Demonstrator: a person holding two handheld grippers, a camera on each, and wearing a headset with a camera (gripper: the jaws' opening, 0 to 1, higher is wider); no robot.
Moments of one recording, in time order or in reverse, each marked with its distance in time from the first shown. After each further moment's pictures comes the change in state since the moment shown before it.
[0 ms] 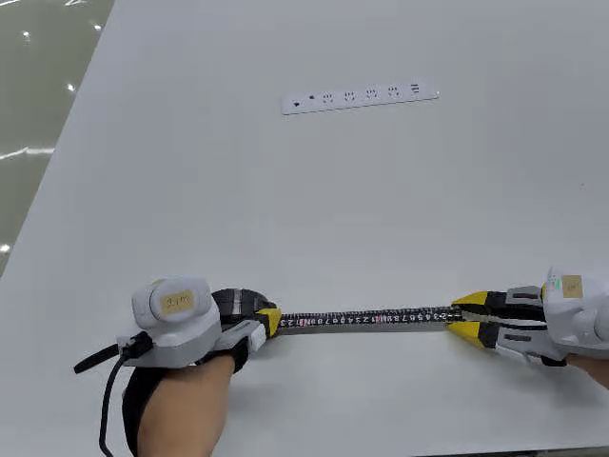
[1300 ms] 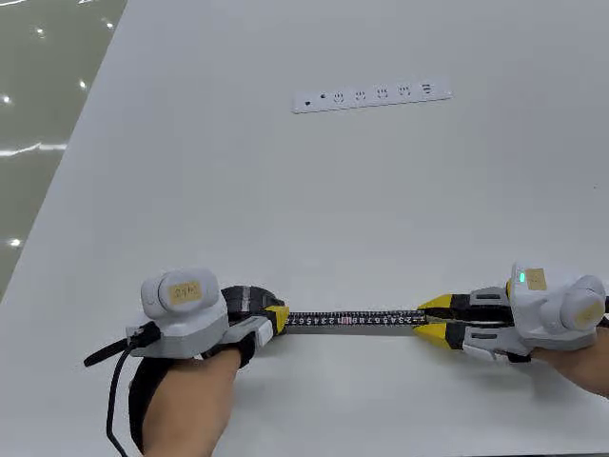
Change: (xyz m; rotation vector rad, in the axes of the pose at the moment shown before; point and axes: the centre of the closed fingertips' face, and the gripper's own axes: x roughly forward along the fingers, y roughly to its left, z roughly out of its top) left arm -0.001 0.001 -0.001 -0.013 0.017 -0.011; right arm 0.040 0.022 0.027 0.059 -0.087 0.141
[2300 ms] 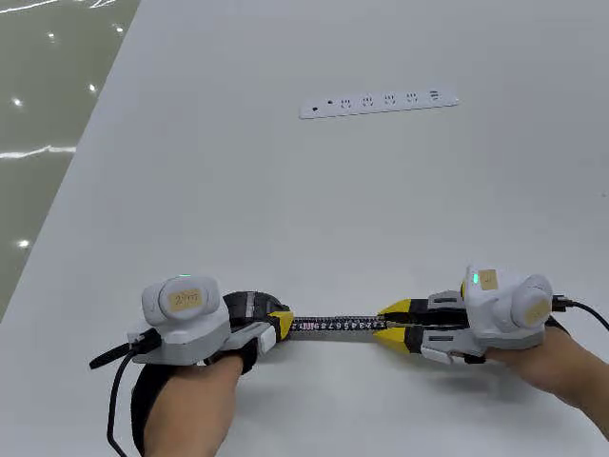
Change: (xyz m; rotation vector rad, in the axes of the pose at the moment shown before) left arm -0.001 0.001 0.001 -0.017 -0.009 -0.018; right arm 0.052 0.019 0.026 0.014 -0.047 0.079
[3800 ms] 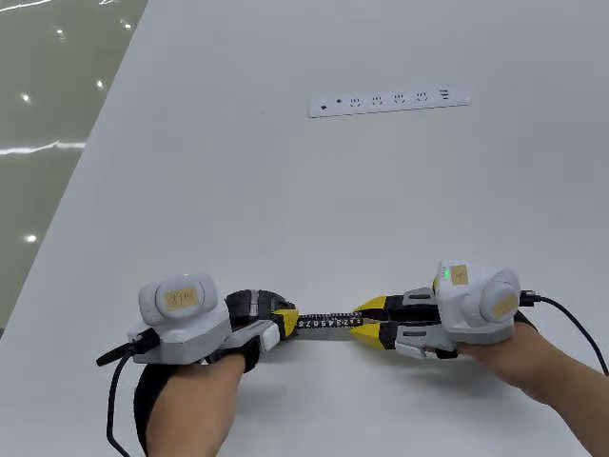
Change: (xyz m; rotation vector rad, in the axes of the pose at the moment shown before) left arm -0.001 -0.001 0.001 -0.042 -0.002 -0.022; right arm 0.031 0.006 0.015 -0.002 -0.017 0.034
